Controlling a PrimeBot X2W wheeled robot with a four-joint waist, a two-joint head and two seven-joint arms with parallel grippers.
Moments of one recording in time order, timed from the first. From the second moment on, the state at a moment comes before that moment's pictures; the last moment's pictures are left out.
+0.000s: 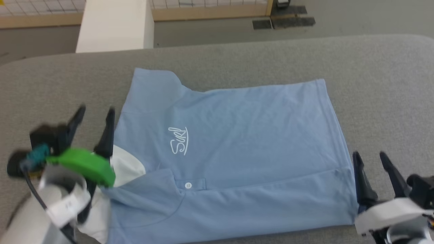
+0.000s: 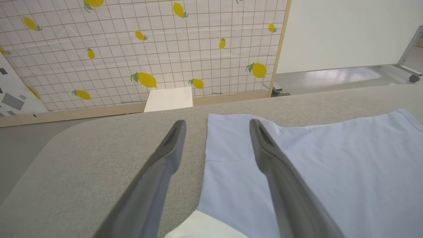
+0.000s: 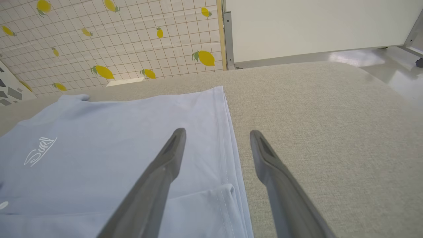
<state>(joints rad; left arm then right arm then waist) -0.23 0.56 -0.33 -0.02 -0.58 0.16 -0.05 0.10 -0.05 -0.13 -0.10 0.20 0.13 0.03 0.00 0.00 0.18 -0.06</state>
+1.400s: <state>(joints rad) -0.90 0.72 -0.32 0.26 -0.68 0.27 0.89 -0.38 -0.16 0.15 -0.06 0.23 0.13 -0.05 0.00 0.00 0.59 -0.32</state>
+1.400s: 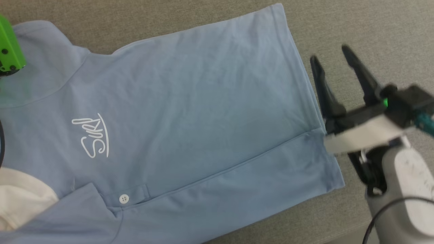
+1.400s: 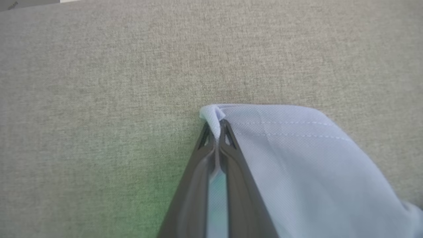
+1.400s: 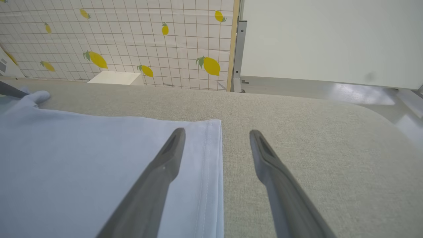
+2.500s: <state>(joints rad) -0.95 0.65 -0.37 0.23 -0.71 0.20 0.84 -1.12 -0.10 0.08 0.61 0.15 0.13 0.91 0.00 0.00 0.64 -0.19</state>
